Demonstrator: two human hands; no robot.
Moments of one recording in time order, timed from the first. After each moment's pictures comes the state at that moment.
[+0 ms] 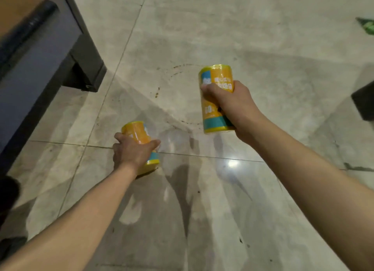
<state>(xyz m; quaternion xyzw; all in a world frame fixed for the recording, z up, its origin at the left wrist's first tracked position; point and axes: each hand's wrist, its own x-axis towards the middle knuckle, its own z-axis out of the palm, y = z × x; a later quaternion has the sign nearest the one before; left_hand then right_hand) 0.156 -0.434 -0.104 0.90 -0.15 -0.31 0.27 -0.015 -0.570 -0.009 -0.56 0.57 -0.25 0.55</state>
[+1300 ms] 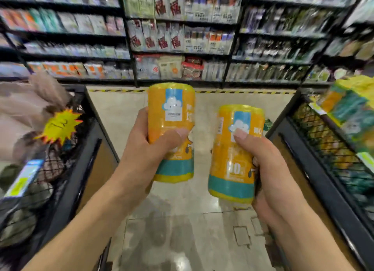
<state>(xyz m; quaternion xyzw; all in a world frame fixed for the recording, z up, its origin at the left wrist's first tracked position) 0.042 -0.344 0.805 0.48 -0.41 -0.46 0.62 -0.156 -0.377 0.816 -0.41 0.41 -0.44 0.68</state>
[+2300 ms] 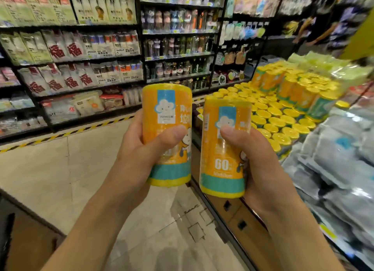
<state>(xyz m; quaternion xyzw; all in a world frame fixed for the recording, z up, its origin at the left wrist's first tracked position) -0.149 -0.335 0.989 0.32 -0.51 -0.59 0.54 -0.333 -0.290 1.001 -0.43 0.44 -0.59 0.53</state>
